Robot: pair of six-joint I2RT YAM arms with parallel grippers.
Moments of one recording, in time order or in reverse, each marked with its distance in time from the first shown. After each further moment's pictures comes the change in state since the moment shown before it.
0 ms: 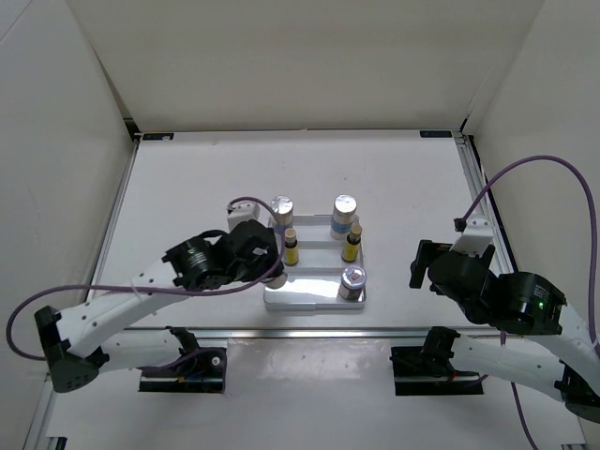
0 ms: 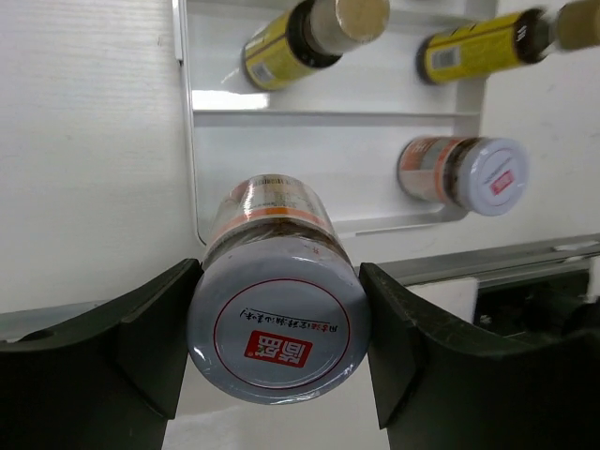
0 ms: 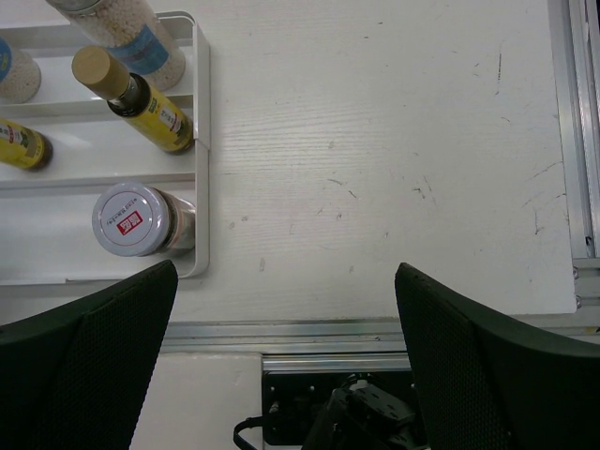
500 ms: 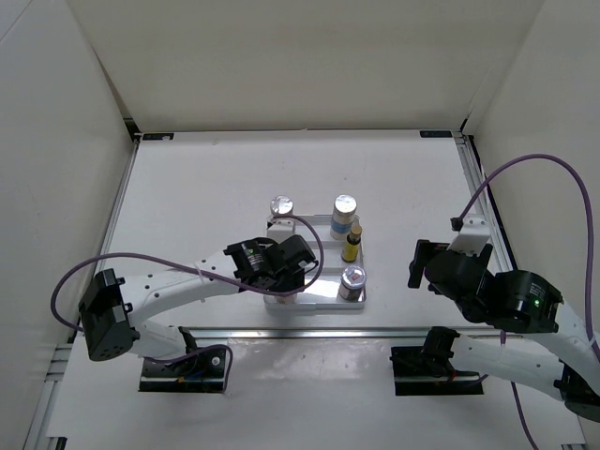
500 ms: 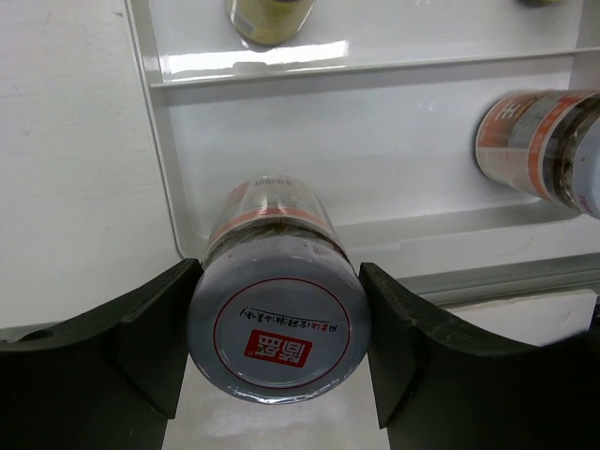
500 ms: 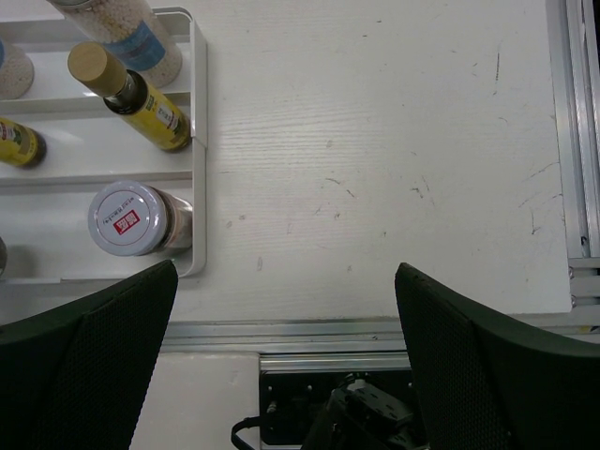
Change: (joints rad) left arm -0.130 0.332 -0.010 0.072 -0.038 0.008; right arm 0.000 0.014 0.000 0.000 0.000 -0.004
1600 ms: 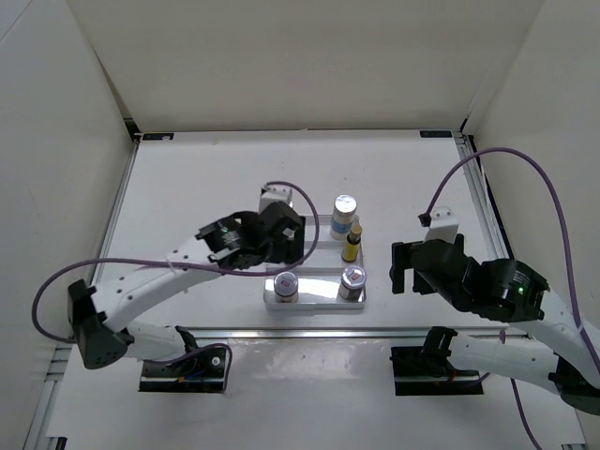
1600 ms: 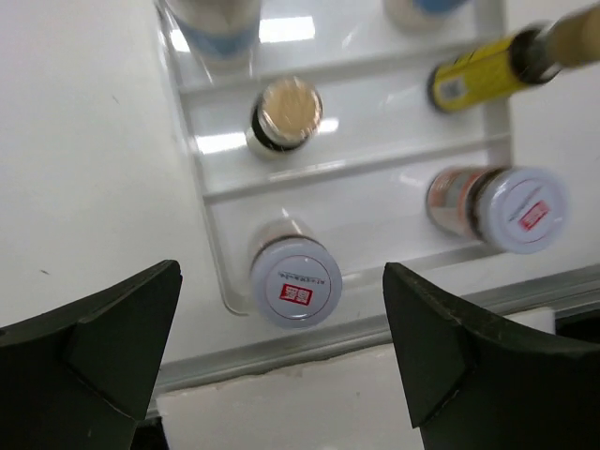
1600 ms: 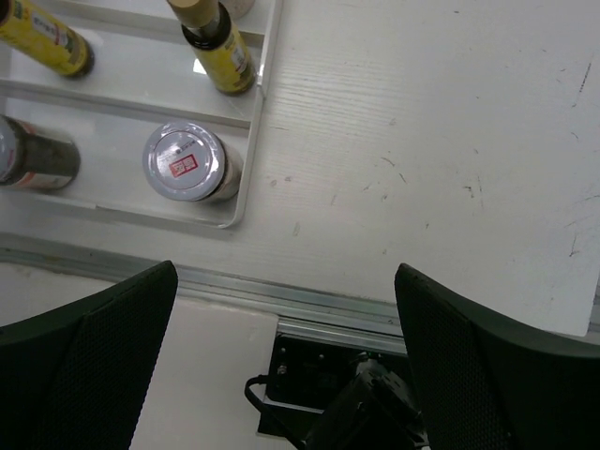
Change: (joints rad) left arm 0.093 -0.017 0.135 0.001 -0.027 0.227; right arm 0.000 0.101 0.043 0.074 -0.185 -0.153
